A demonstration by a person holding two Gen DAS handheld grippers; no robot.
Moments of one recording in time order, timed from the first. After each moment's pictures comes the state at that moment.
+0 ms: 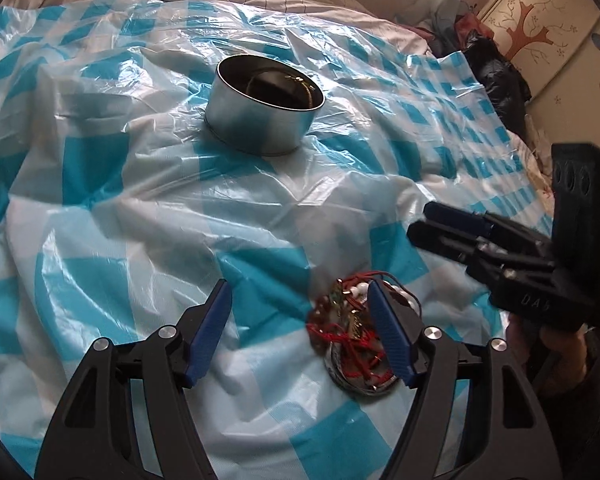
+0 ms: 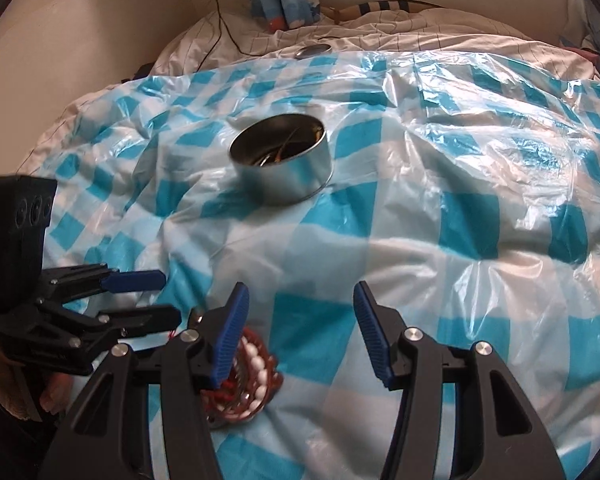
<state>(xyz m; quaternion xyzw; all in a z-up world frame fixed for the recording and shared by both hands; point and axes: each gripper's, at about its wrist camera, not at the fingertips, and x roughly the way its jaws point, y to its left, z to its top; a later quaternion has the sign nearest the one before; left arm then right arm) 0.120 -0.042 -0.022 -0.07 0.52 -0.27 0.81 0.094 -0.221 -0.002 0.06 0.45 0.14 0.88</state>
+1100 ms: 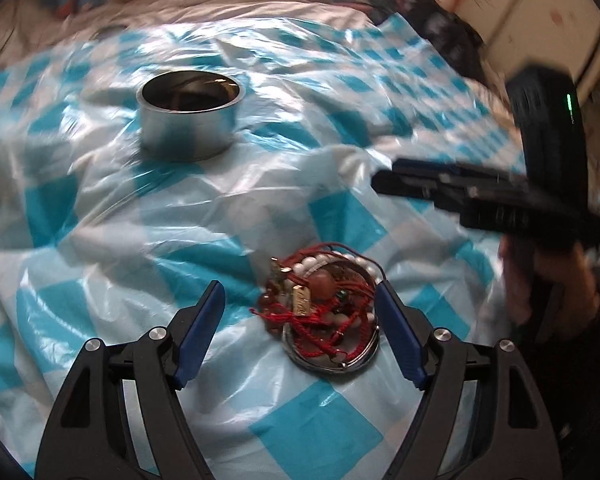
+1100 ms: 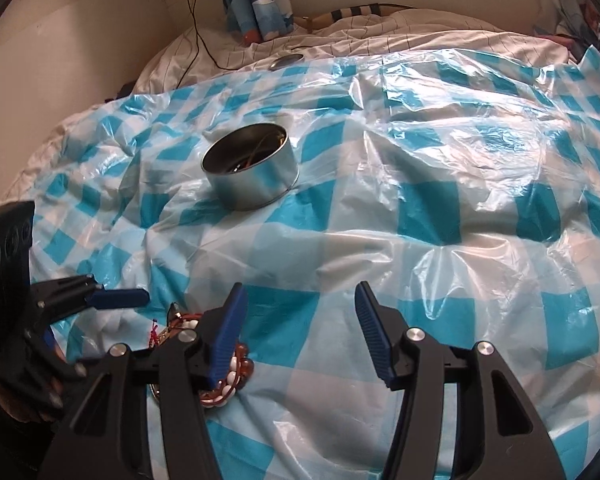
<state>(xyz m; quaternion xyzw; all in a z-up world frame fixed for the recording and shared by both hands) 0.090 -0.077 -0.013 0.04 0.48 -0.34 0.81 0.087 -0.249 0.003 0.09 0.44 0.12 0.89</state>
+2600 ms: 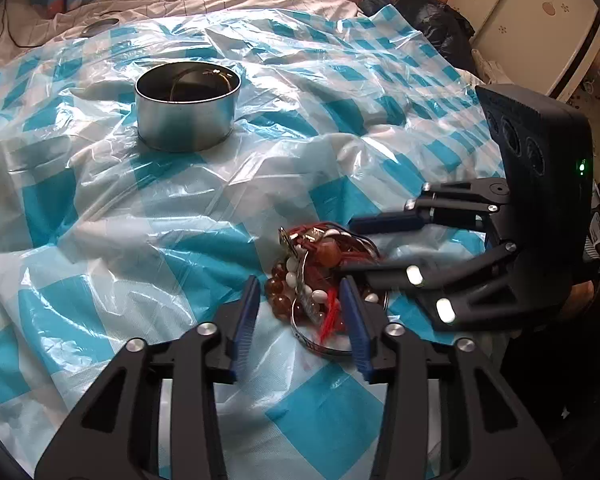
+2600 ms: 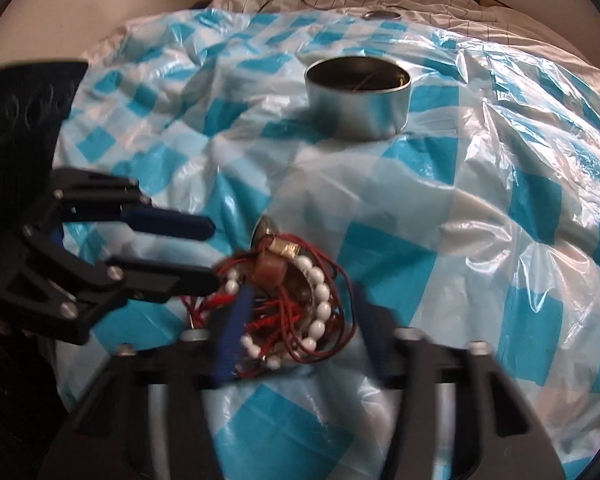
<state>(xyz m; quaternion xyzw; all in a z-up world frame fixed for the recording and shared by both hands) 0.095 -0.066 -0.014 0.03 0.49 -0.36 0.79 0.079 -0.186 -0.024 -0.02 0.50 0.23 0.84</state>
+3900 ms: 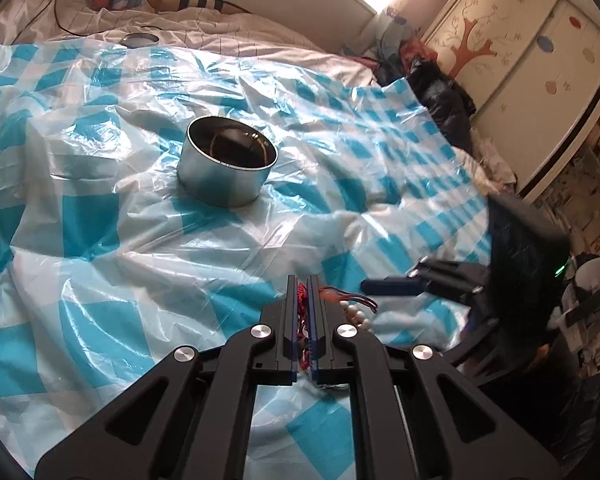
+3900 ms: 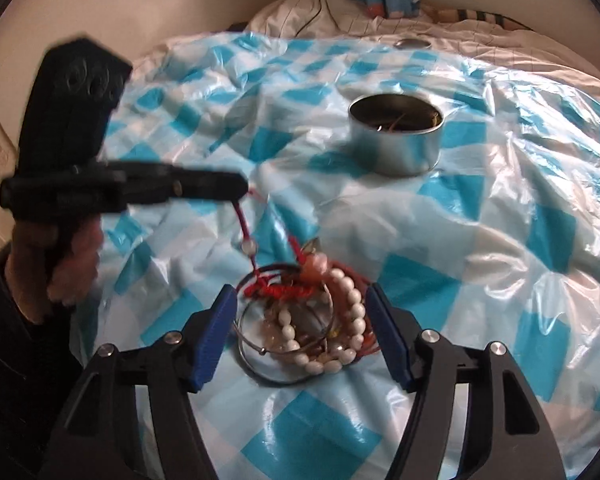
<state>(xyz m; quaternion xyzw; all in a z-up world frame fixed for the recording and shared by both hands) 0.114 -0.016 0.015 -0.10 0.44 -0.36 0.82 0.068 -0.176 -0.010 -0.02 0.46 0.27 0.84</state>
